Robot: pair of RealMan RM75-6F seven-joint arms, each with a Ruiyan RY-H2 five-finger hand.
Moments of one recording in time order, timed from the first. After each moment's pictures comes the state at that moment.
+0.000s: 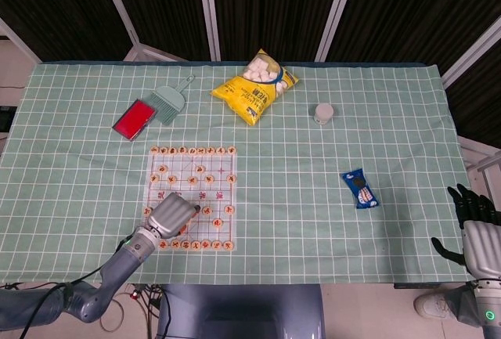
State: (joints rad) left arm -0.72 -1.57 0.00 -1.51 1.19 0.90 0.67; right arm 0.06 -1.08 0.09 -1.66 -1.38 1.43 -0.02
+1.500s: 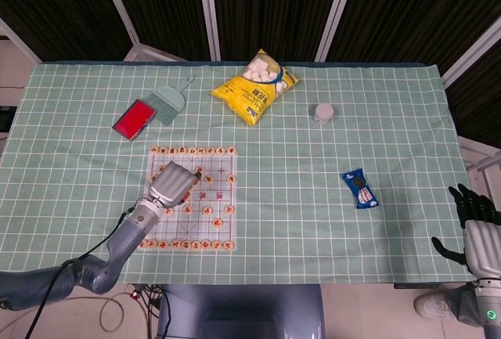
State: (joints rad) left arm -0.81 -1.60 -0.12 -1.36 1.15 0.88 0.61; right arm 0.07 -1.07 0.10 -1.67 -1.37 1.42 0.01
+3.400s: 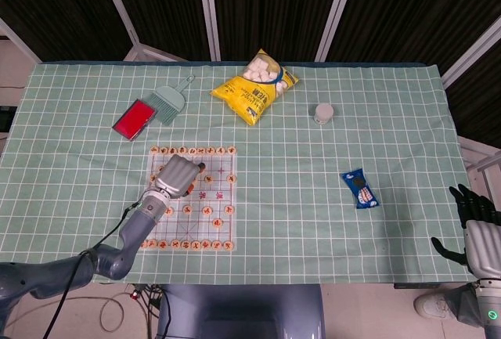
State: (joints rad) left arm -0.87 -1.70 -0.13 -1.19 1.08 0.84 0.57; right arm 0.06 -1.06 0.10 -1.68 -1.37 1.41 0.03
